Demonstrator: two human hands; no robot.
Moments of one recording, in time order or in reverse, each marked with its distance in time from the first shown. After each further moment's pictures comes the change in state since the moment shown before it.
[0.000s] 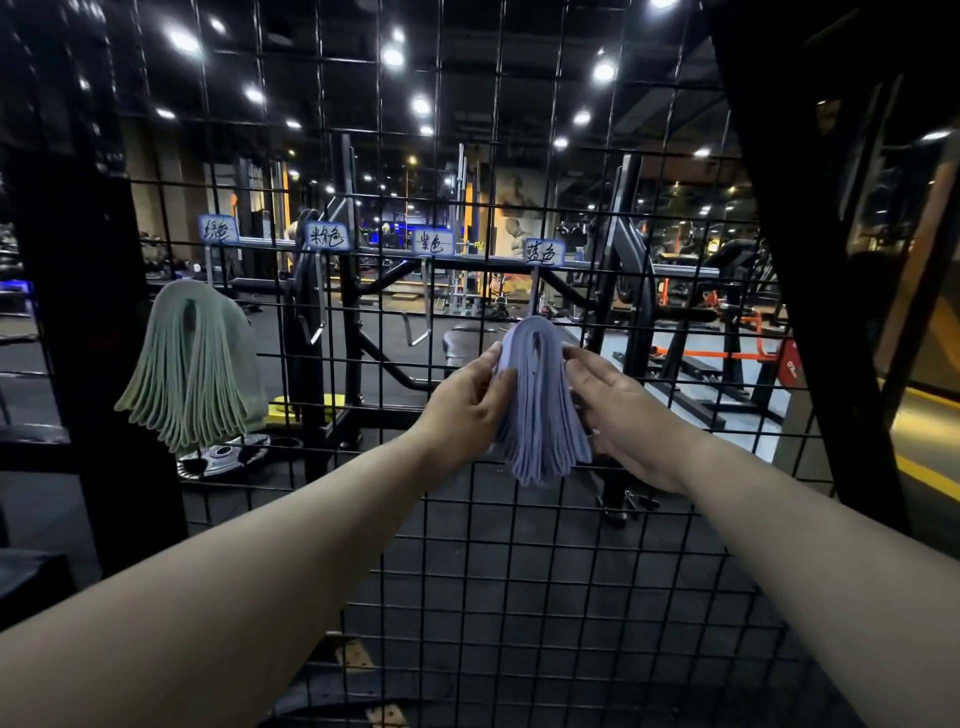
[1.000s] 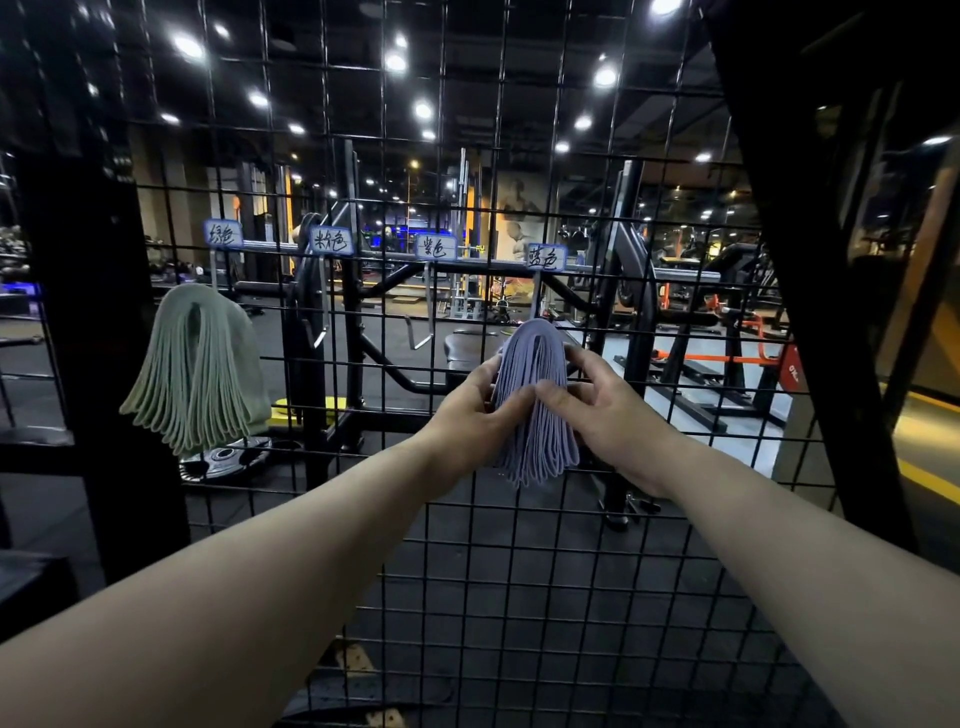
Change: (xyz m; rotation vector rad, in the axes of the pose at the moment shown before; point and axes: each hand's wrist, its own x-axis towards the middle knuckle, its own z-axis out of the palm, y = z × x) left_hand 0.002 -0.005 0.007 -0.292 -0.104 -0.083; right_hand -0.003 -0.004 0.012 -0.100 -0.009 -0.130
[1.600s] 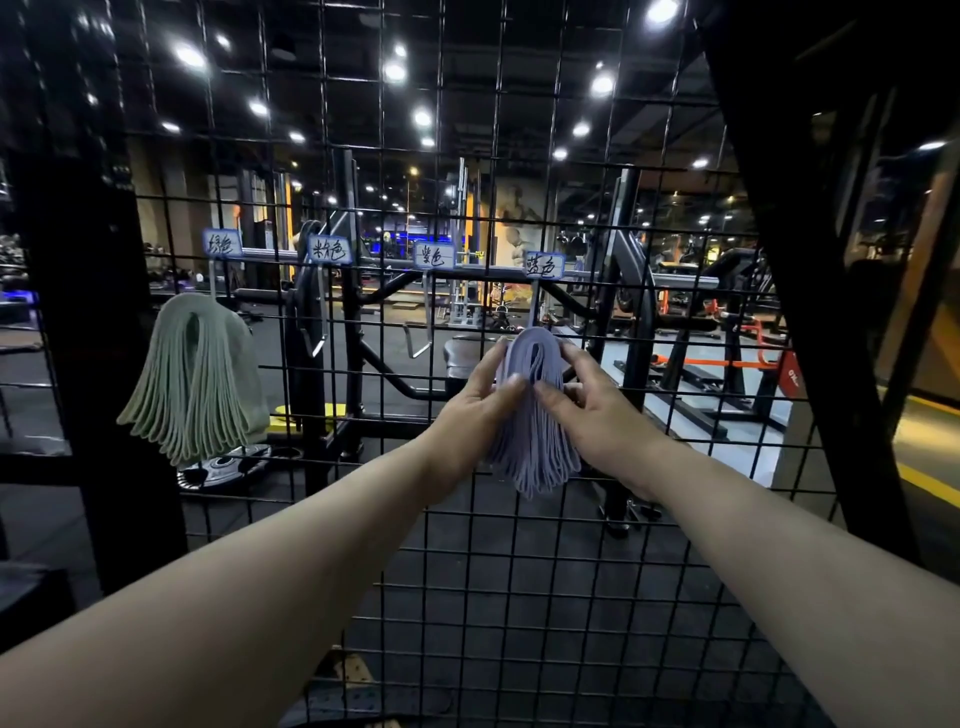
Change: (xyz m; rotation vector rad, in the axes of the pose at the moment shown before) left_hand 0.006 0.003 -0.004 0.006 -0.024 0.037; right_hand 0.004 -0.007 0.006 -0.132 0.020 -0.049
